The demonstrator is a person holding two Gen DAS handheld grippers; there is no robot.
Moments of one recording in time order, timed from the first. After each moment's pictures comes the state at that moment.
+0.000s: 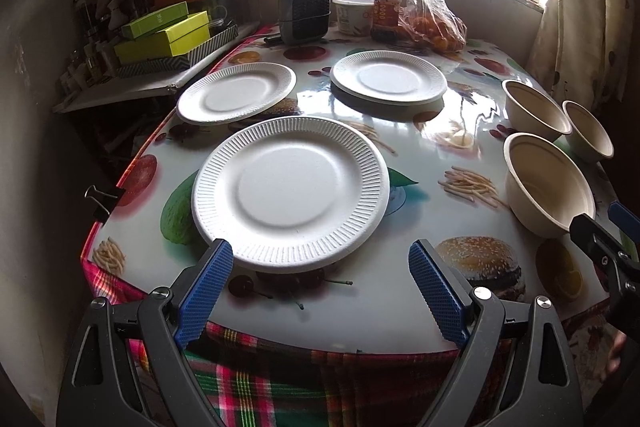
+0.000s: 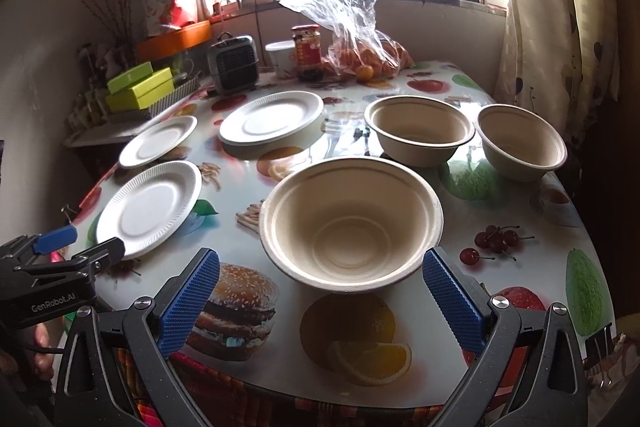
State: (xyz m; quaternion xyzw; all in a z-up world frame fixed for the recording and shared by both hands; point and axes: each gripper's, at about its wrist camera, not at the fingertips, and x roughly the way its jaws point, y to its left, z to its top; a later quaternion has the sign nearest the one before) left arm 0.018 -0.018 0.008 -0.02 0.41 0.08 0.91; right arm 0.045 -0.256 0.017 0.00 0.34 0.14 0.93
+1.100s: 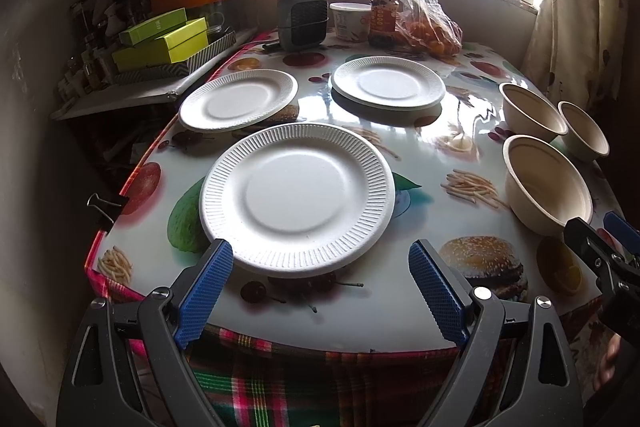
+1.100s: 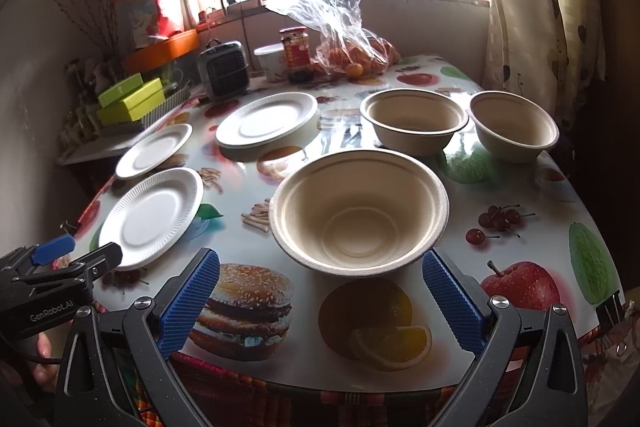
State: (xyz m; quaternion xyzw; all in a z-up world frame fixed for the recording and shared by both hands) left arm 0.015 -0.011 0.013 -0.02 0.40 0.07 0.91; right arm 0.034 -0.248 0.014 0.03 0.34 0.12 0.93
